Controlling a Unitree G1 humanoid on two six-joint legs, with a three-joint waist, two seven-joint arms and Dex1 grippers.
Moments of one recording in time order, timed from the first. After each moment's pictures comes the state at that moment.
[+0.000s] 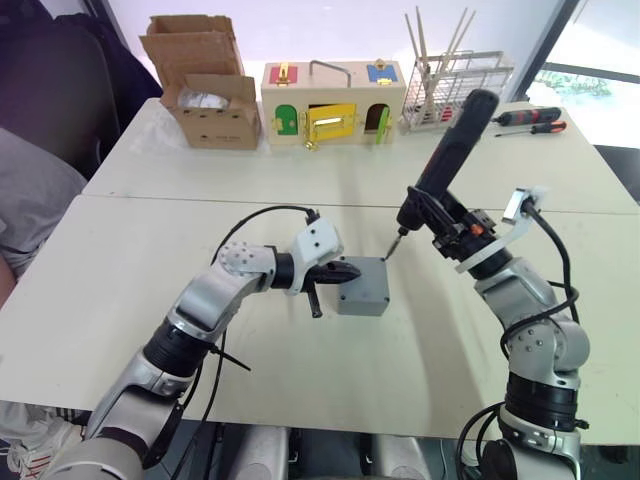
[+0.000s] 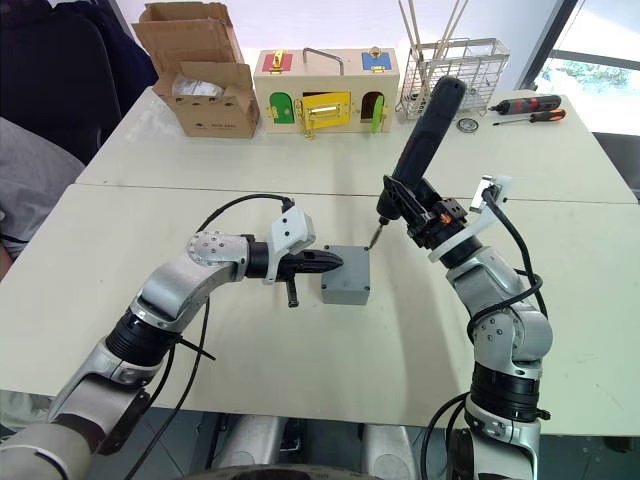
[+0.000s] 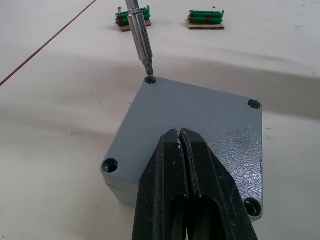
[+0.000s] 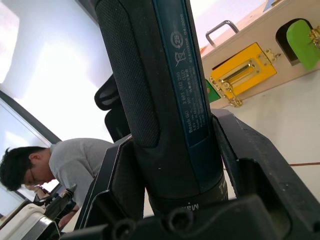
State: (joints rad) left arm -0.61 0.41 -0.38 -0.13 -0.26 0.60 -0.89; right arm -0.32 -0.24 -0.34 -0.31 0.69 0.58 0.50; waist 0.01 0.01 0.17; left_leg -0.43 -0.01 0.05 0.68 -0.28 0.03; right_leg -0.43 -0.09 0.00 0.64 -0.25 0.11
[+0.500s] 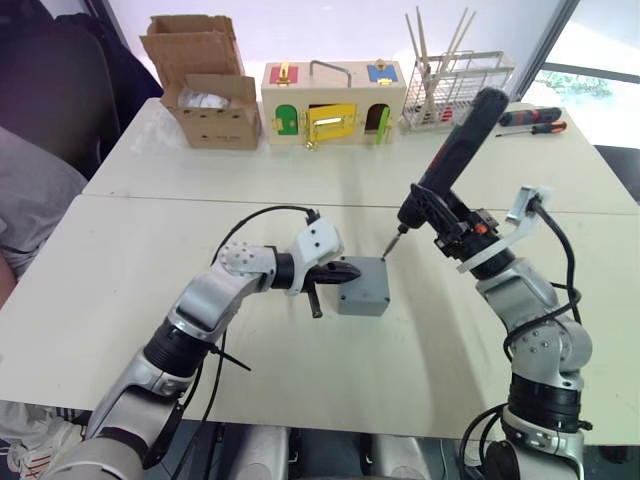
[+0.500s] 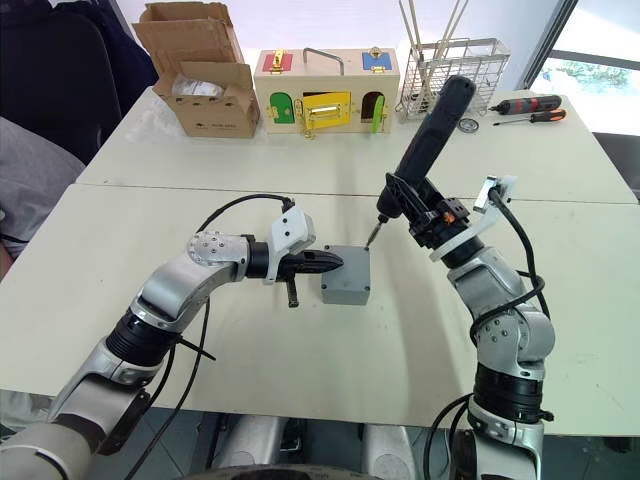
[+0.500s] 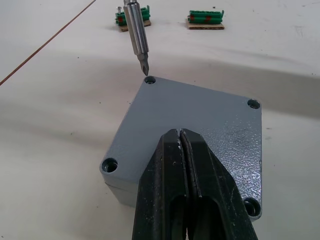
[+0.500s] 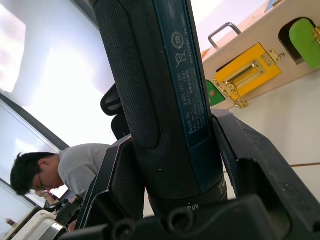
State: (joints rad) left arm -0.60 0.41 -0.38 -0.13 -0.26 0.60 -0.89; right arm -0.31 -0.25 -0.33 -0.31 0.76 0.58 0.47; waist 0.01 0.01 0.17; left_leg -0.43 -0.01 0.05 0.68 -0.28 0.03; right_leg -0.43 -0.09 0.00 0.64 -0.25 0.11
